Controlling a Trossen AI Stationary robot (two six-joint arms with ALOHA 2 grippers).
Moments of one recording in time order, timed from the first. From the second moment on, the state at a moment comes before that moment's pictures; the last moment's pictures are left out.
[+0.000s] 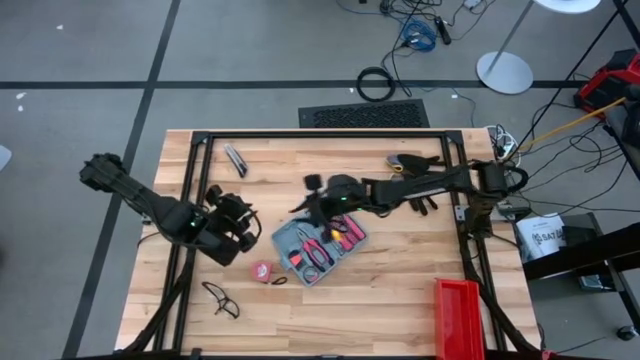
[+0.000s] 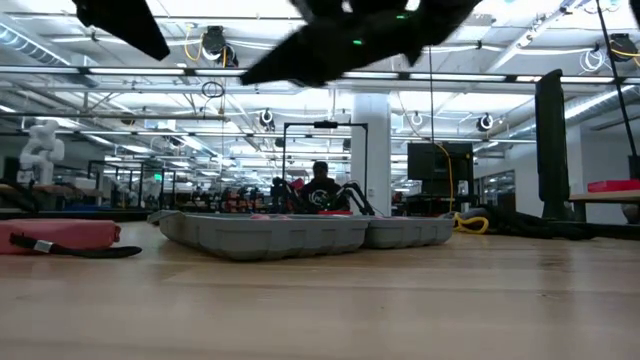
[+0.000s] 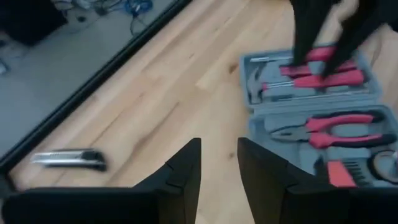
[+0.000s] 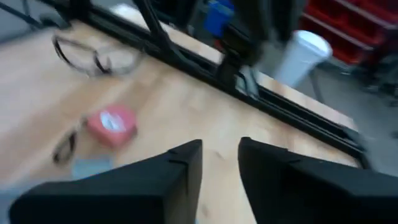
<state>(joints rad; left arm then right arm) -0.51 1.14 1.04 -1.14 -0.81 -0.97 -0.03 1.84 1.22 0.26 -0.16 -0.43</state>
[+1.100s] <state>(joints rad) -0.87 1.38 1.12 -1.19 -0.31 -1.50 0.13 2.36 1.99 -0.38 -0.37 -0.62</state>
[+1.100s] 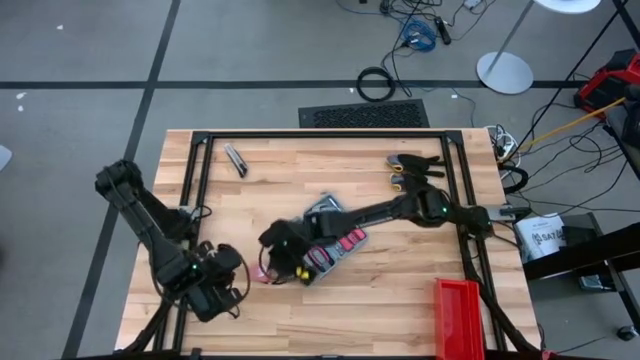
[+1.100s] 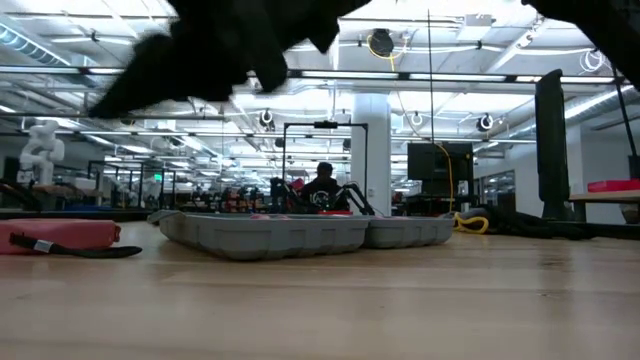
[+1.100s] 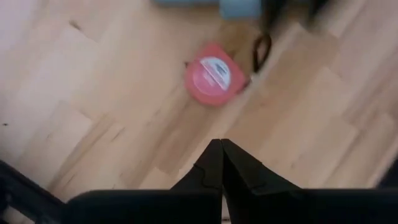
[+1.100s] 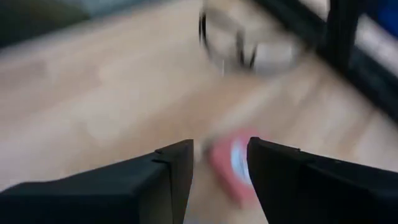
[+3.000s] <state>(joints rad) -0.90 1.39 1.12 -1.53 -0.78 -1.96 0.21 2.40 1.99 -0.40 -0.10 -0.28</state>
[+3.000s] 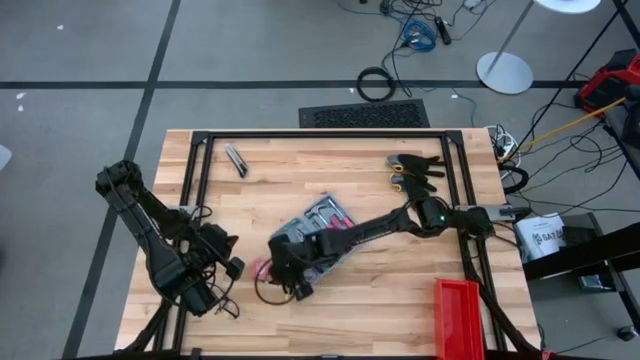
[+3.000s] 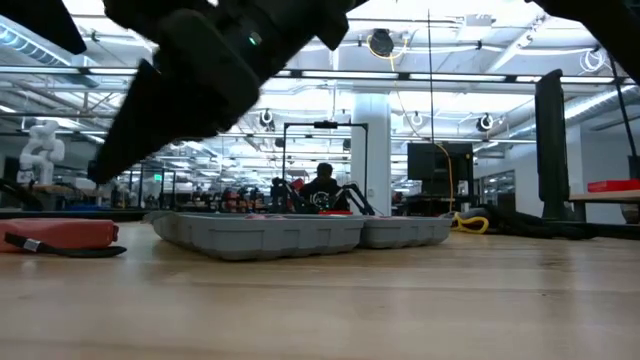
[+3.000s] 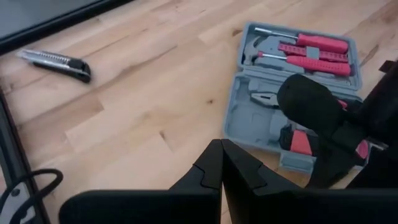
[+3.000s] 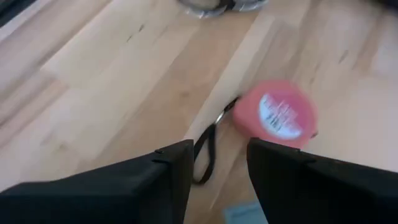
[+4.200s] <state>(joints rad) -0.90 1.39 1.12 -1.46 -0.87 -1.84 0.22 2.57 1.99 -0.14 -0.09 -0.05</state>
